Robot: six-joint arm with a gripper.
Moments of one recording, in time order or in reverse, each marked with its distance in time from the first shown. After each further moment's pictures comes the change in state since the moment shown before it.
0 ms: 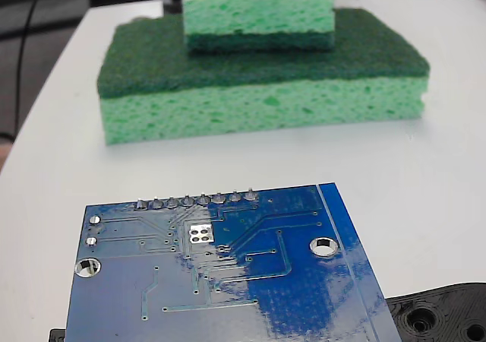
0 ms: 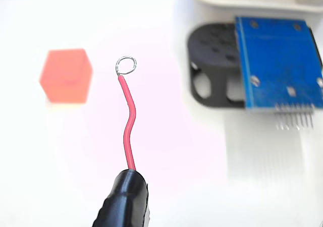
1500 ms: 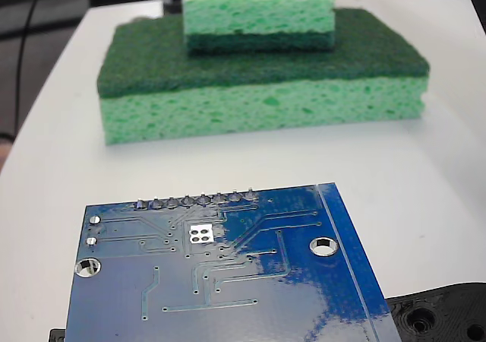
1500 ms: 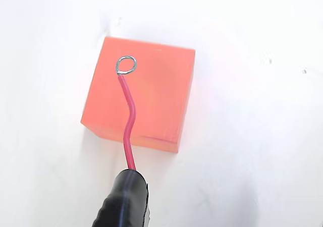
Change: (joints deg) arm -13.8 -76.6 -44.5 -13.0 6.2 3.2
